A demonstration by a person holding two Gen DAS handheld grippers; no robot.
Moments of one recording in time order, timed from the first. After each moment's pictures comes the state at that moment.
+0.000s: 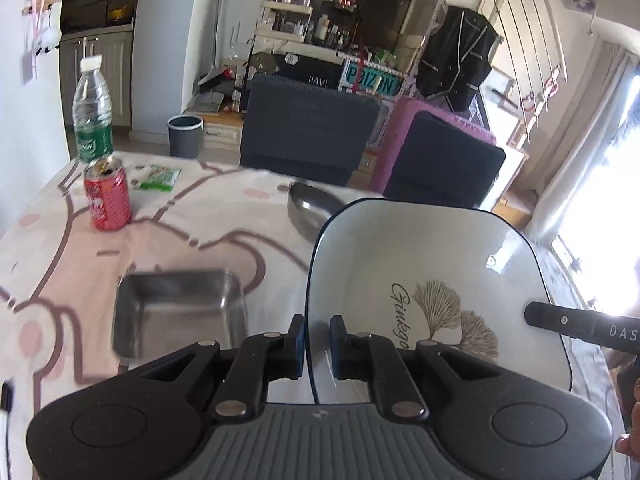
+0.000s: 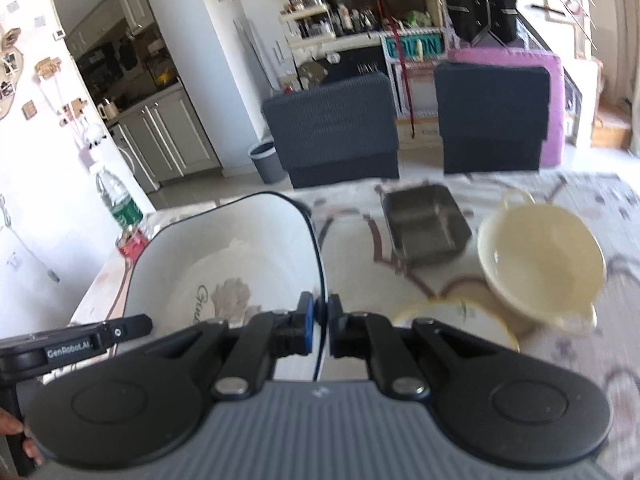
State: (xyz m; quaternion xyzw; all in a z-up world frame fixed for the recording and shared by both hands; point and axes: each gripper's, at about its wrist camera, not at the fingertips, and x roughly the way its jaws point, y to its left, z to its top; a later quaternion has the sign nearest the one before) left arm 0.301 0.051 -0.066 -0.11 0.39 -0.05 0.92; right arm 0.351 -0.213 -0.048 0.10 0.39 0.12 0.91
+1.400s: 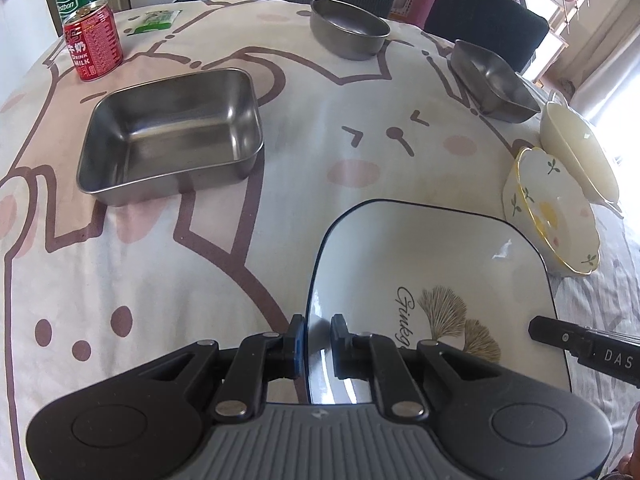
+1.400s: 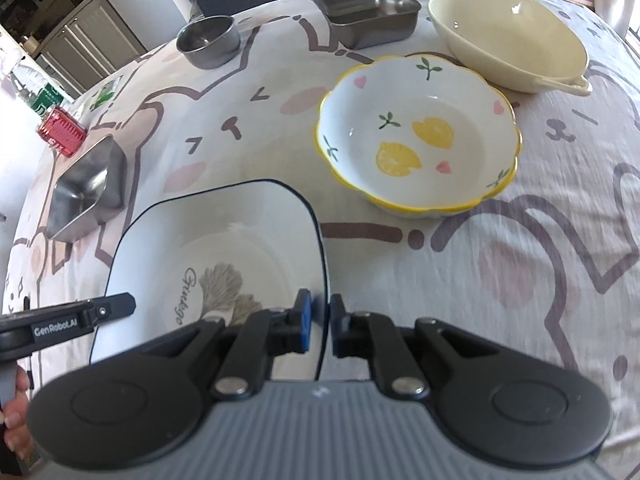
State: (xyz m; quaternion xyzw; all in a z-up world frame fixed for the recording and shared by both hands) left arm 0.304 0.040 -0.165 -0.07 0.56 -0.03 0.82; right arm 0.326 -0.197 -0.169 0.11 0.57 0.04 0.81
